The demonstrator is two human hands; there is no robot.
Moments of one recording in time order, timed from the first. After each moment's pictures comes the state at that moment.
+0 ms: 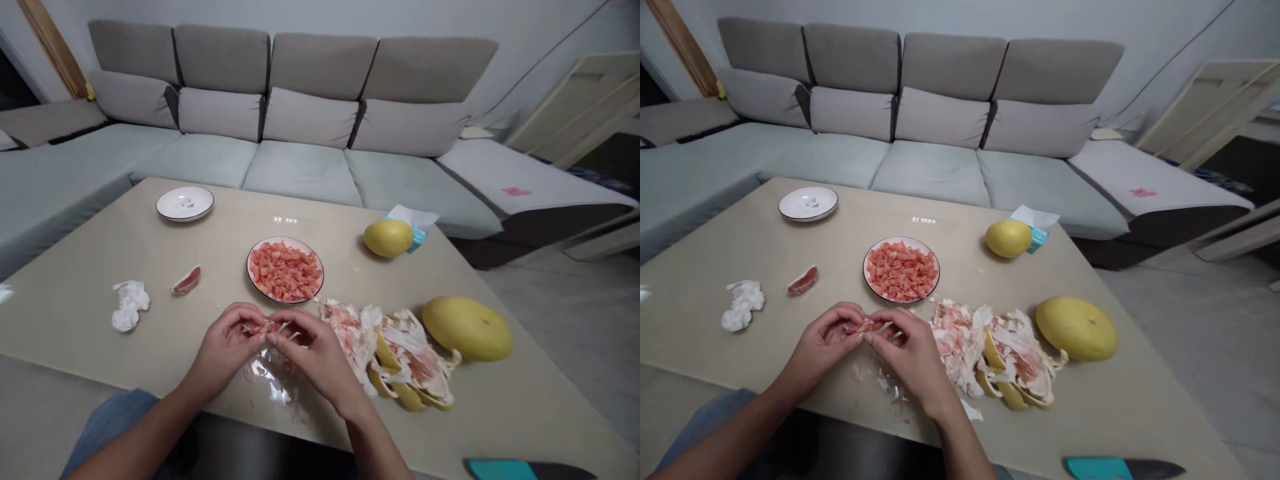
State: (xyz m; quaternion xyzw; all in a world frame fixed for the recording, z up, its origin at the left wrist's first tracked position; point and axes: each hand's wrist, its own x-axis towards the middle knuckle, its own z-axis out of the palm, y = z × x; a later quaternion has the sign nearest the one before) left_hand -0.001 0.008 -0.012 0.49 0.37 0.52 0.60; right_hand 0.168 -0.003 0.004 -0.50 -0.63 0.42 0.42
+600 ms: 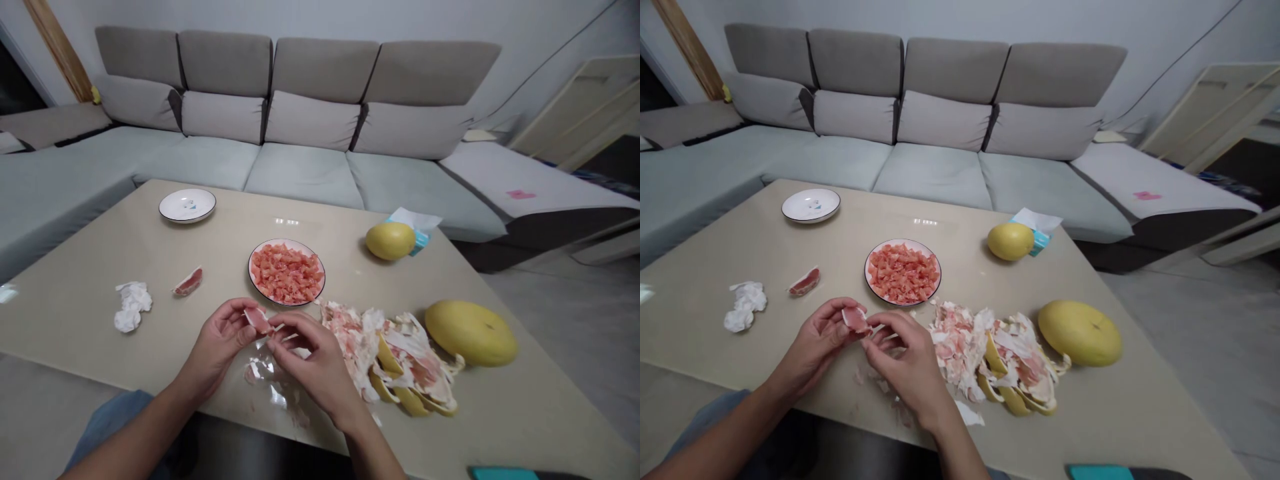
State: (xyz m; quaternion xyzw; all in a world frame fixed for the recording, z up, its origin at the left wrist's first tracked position) left_hand -0.009 0.010 -0.008 0.35 0.36 0.52 0.69; right_hand 0.162 -0.010 0.008 -0.48 -0.62 0.41 0.47
